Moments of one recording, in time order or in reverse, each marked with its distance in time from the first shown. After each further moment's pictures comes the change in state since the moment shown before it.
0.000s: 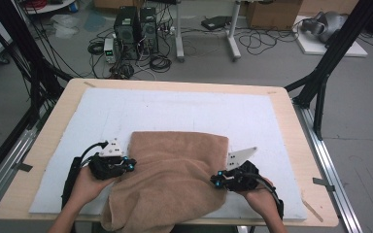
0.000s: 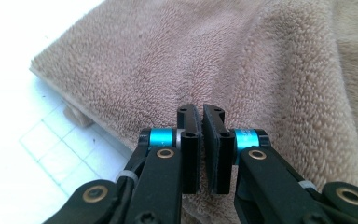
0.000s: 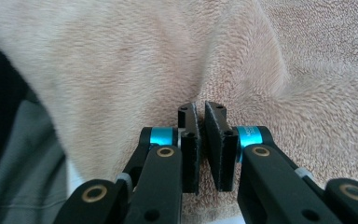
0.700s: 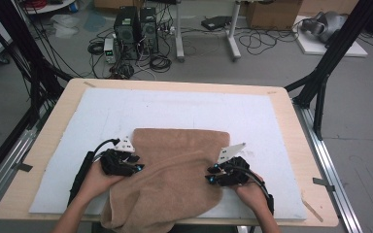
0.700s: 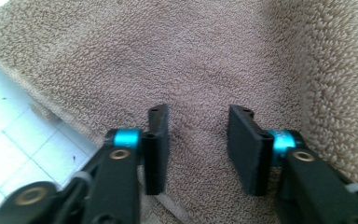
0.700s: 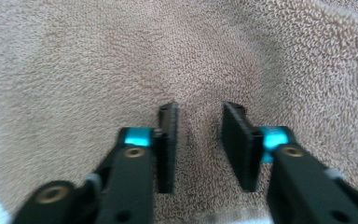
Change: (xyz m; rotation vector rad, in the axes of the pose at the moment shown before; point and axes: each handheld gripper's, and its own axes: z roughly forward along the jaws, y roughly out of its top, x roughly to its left) left arm 0.014 0.006 0.038 0.100 -0.037 -0.017; right arm -0.026 -0.003 0.033 0.046 -0.058 0.056
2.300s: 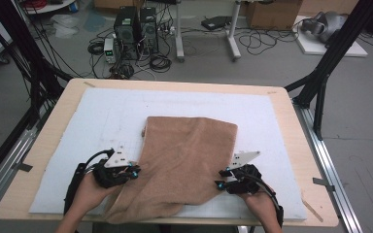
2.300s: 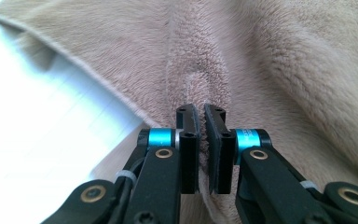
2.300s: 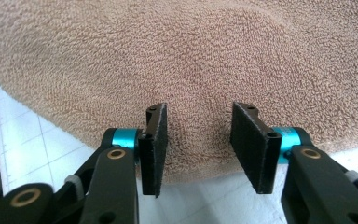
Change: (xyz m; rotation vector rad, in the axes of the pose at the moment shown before) left arm -0.037 -0.010 -0.033 -0.088 0.047 0.093; right arm 0.015 -0.026 -0.022 -0.019 -0.095 0.114
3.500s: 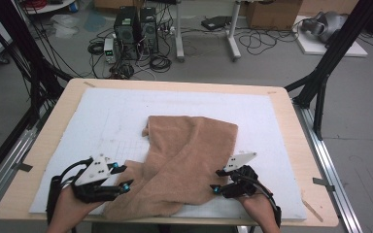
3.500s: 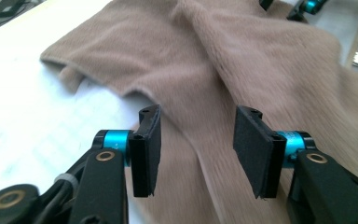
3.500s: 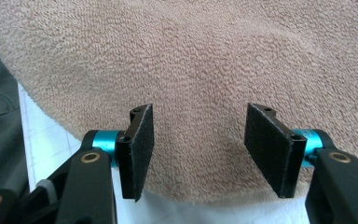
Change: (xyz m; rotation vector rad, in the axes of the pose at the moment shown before) left arm -0.026 0.010 -0.051 -0.150 -0.006 0.025; right arm 0.011 0.007 0.002 -0.020 0.032 -0.035
